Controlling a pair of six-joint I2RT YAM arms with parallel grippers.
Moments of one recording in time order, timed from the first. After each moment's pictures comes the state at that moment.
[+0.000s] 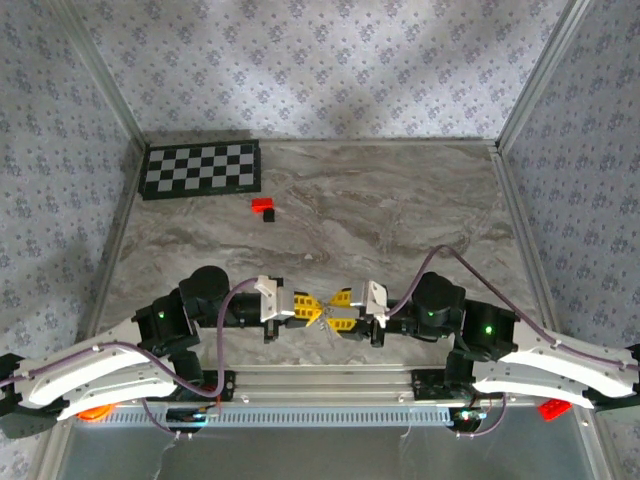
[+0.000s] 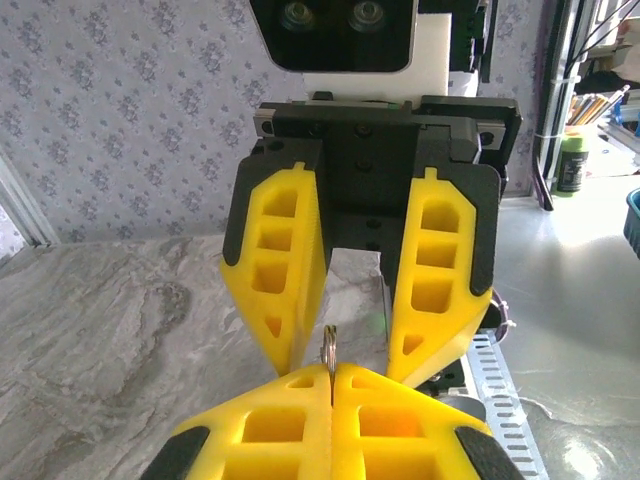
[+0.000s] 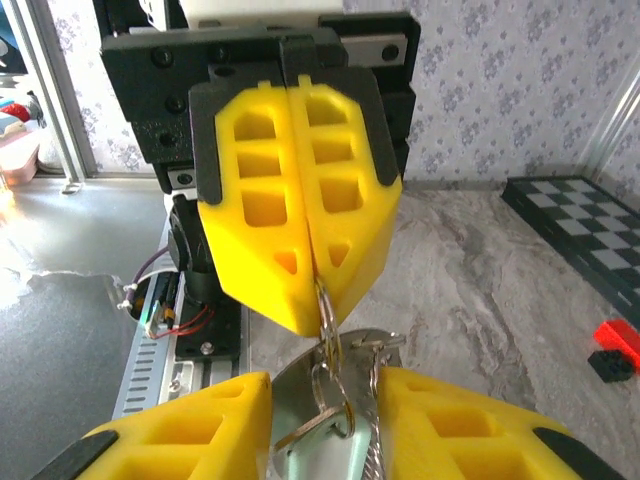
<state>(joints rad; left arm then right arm) -1.18 0.71 0.74 -0.14 0.35 0.15 1.25 0.68 0.75 -0.25 -0.15 -0.15</state>
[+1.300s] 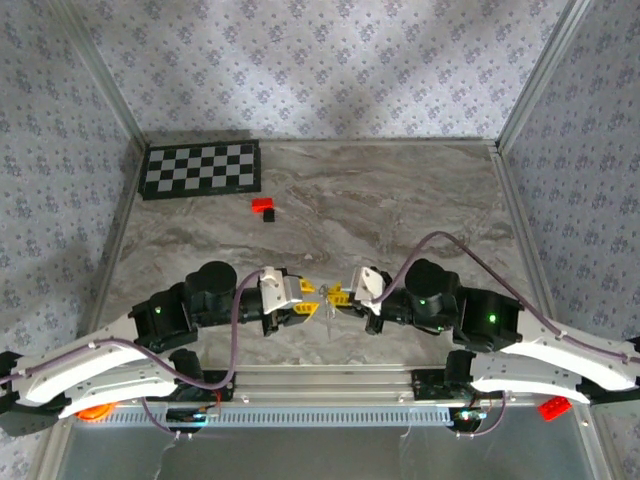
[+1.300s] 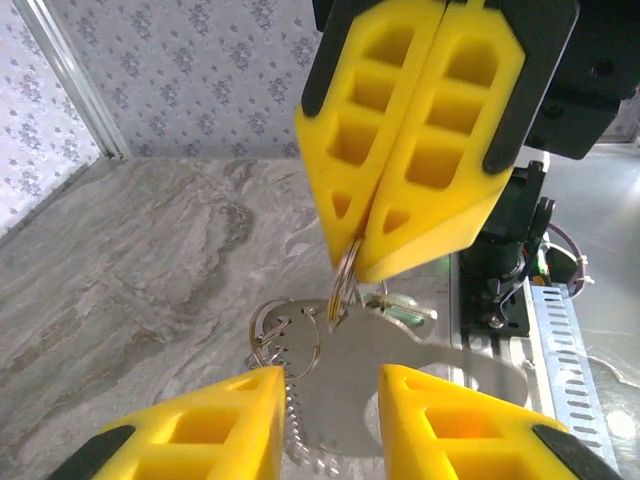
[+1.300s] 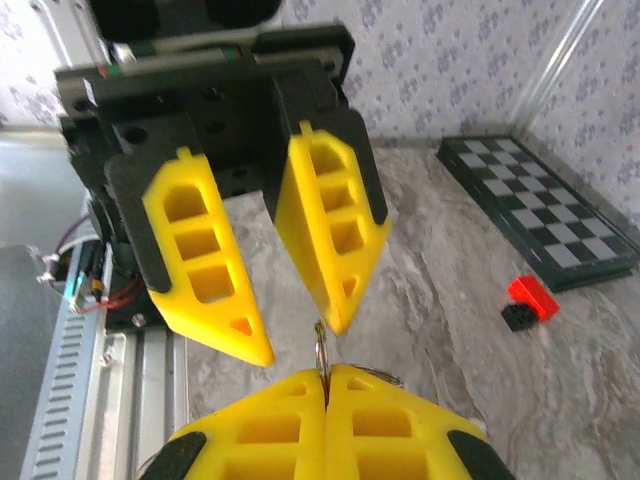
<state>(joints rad) -1.18 0.75 0.83 -0.35 0.15 0.16 1.26 0.81 0.97 -0.49 0.01 -0.21</state>
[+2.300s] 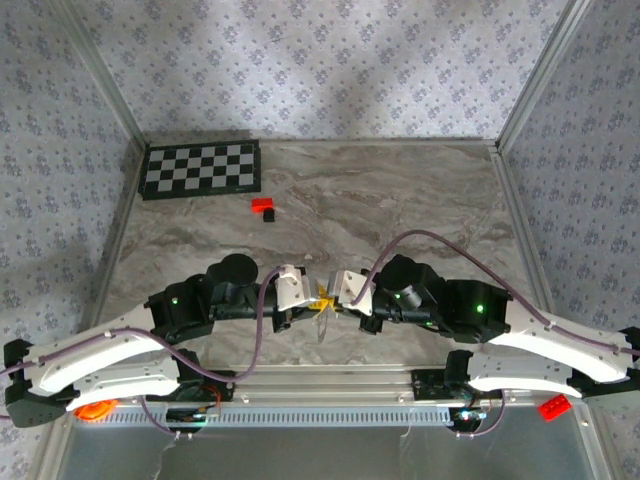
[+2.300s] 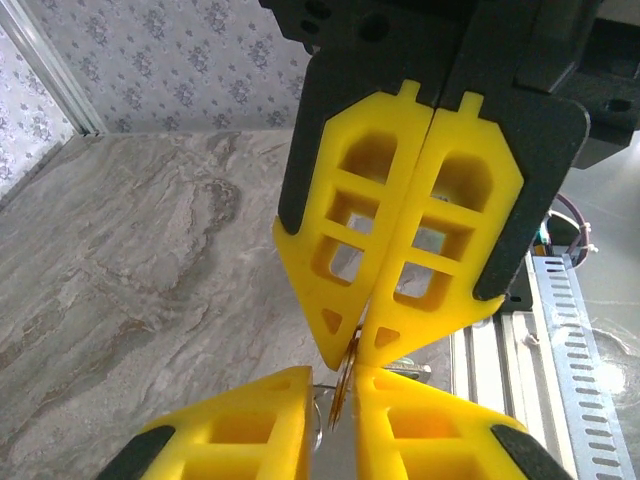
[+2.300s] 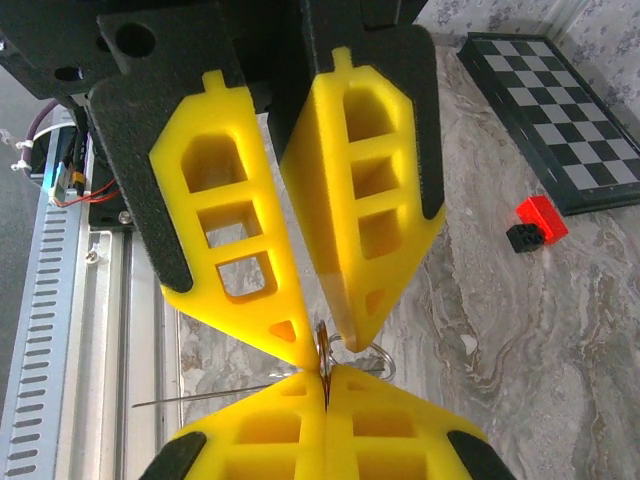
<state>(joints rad) -1.18 0.87 0.89 -0.37 0.17 0.20 1.26 0.90 1.07 -0.69 0.03 -0.26</state>
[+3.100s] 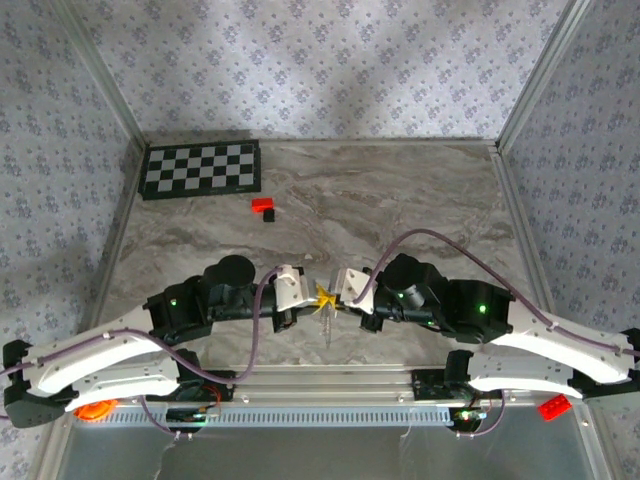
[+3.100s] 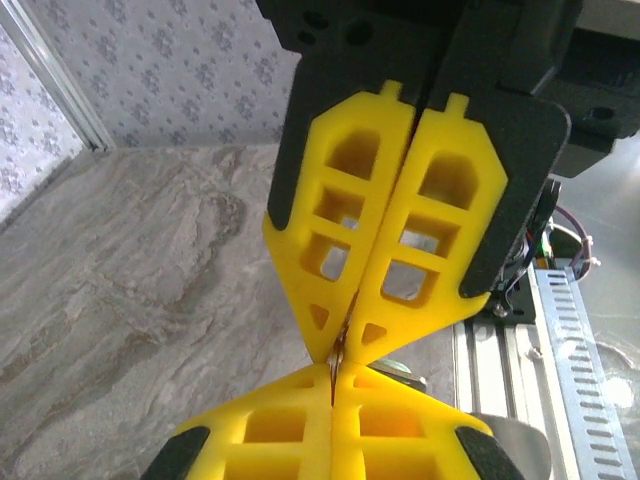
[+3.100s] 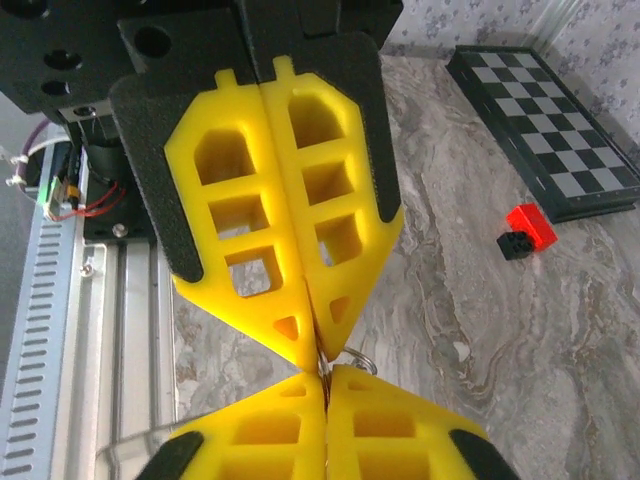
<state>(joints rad) -1.18 0.85 0.87 -0.33 0.17 0.20 1.25 0.89 1.06 -0.67 0.03 -0.26</state>
